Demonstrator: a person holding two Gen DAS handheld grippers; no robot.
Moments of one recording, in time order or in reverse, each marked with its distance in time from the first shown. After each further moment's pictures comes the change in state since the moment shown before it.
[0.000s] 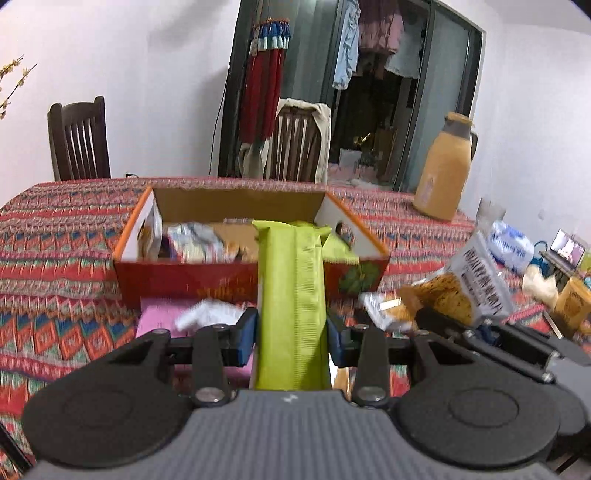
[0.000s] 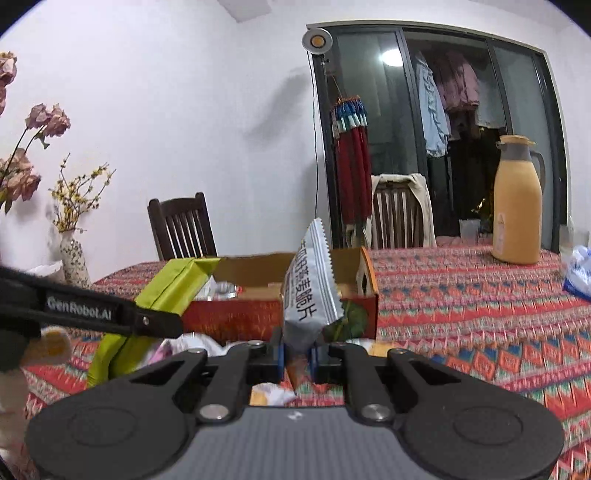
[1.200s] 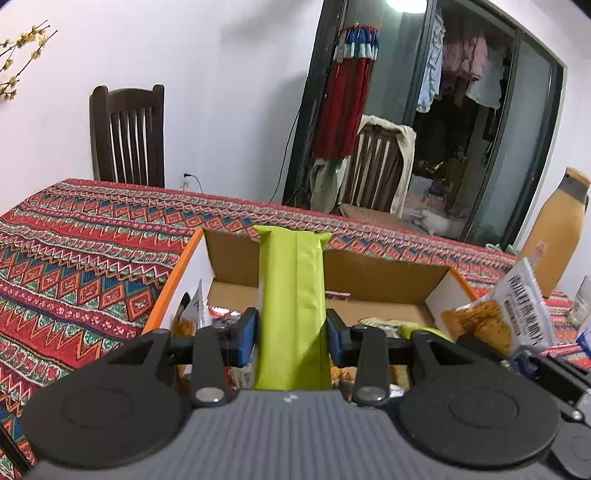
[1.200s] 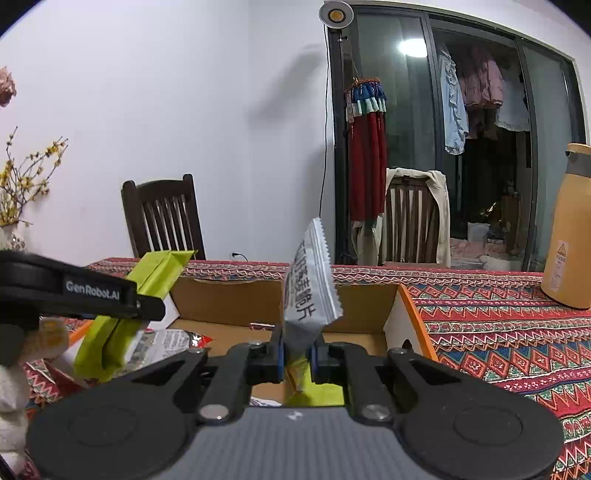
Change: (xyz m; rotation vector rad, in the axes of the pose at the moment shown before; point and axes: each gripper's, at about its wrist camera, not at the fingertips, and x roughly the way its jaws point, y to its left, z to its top) left arm 0.152 0.082 0.085 -0.150 -0.028 0.198; right arm 0.200 0.004 0.062 -0.069 0.059 -0.021
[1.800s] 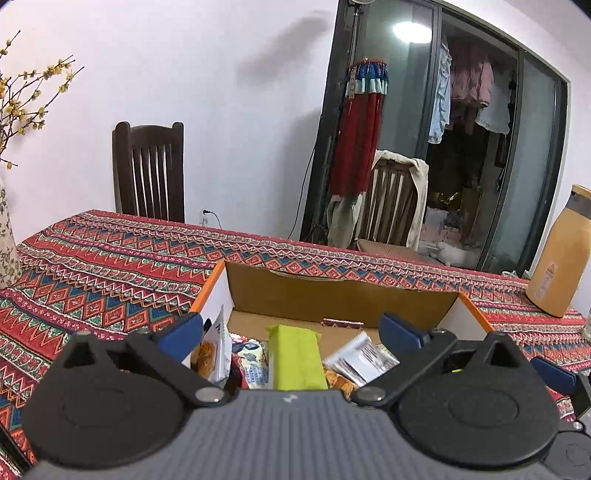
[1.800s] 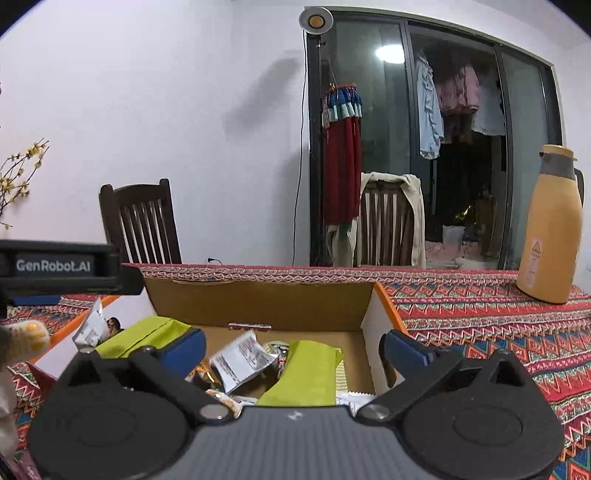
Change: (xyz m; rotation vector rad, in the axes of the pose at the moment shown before) left arm -0.025 -0.007 -0.010 0.002 -0.135 0.062; right arm -0.007 0.005 -0.010 0.020 -0.017 -0.085
